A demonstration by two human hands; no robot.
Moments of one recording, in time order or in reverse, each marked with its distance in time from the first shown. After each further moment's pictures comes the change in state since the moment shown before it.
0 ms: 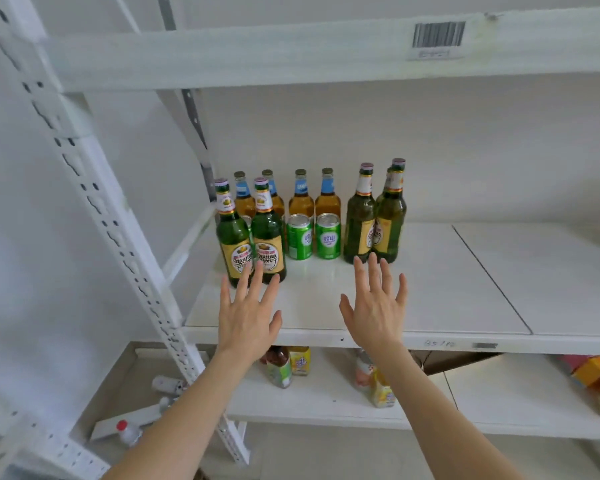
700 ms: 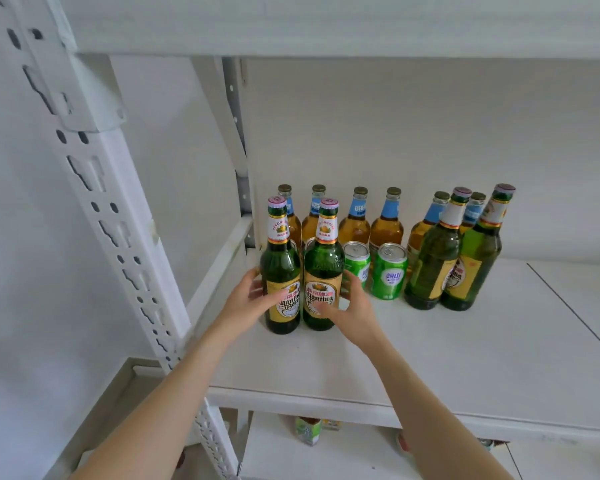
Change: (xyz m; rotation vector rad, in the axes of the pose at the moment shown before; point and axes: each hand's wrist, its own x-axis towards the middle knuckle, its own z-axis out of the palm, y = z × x) left_hand 0.111 -0.136 0.070 -1.331 -0.339 -0.527; right_hand 0.117 -0.130 0.099 1.039 -0.425 0.213
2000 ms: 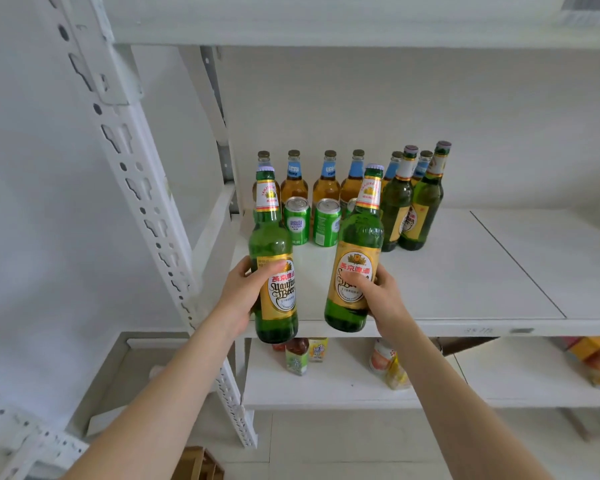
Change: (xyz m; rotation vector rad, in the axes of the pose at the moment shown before) left_hand -0.112 0.022 0.014 -0.470 -0.027 -0.166; right_hand -0.139 -0.029 -0.054 0.537 0.114 0.188
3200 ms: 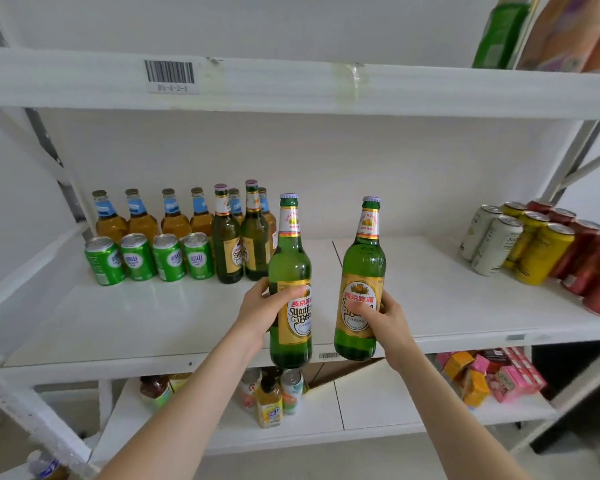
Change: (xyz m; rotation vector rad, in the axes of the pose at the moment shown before) left_hand -0.051 -0.040 0.381 0.102 -0.161 0.056; right_hand -0.020 -0.063 -0.370 -0.078 0.128 -0.066
